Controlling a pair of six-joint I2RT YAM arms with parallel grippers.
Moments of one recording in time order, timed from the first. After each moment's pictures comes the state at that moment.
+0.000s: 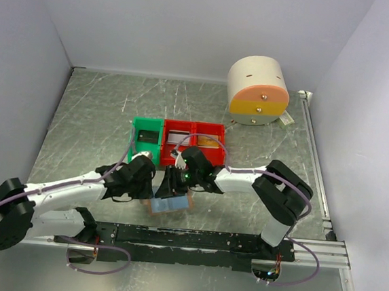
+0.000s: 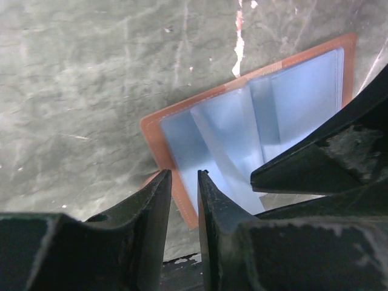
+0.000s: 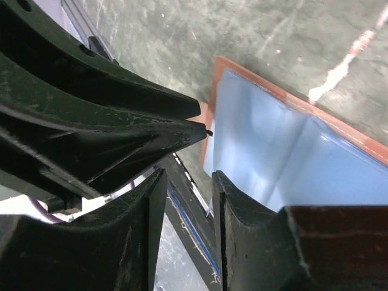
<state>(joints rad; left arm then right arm) -0.86 1.16 0.53 -0.41 -0.09 -0.84 0.91 1.72 0.76 0.24 -0.57 0.87</state>
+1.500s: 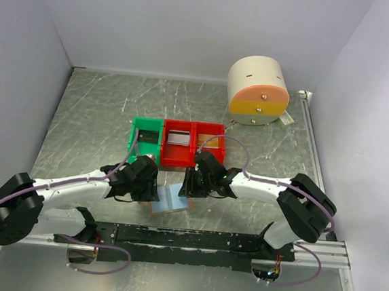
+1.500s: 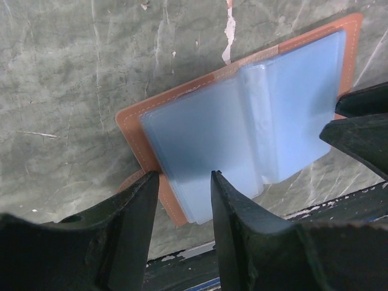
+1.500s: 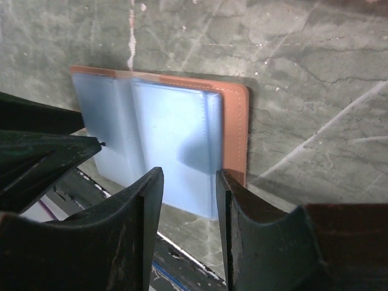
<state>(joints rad) -0.86 1.20 0.53 -0.40 -0.03 -0.87 0.87 1.50 0.68 -0.09 -0.20 0.81</state>
